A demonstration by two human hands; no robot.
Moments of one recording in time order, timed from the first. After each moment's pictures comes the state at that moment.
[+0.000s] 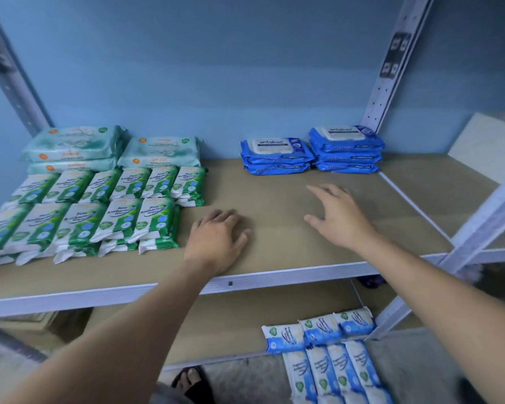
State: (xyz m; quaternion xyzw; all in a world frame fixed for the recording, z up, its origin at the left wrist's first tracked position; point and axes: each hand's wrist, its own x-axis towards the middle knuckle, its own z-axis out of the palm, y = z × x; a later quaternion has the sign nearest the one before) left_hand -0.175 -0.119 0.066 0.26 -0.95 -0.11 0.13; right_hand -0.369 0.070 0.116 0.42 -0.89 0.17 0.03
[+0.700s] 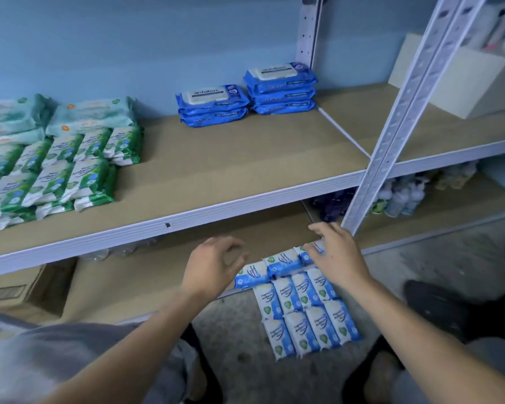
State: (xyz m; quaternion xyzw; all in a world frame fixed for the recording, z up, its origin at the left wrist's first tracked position) left_hand -0.131 0.045 0.002 0.17 -0.94 -0.25 0.16; right_hand -0.294 0.265 -0.005 0.29 -0.92 0.27 -0.03
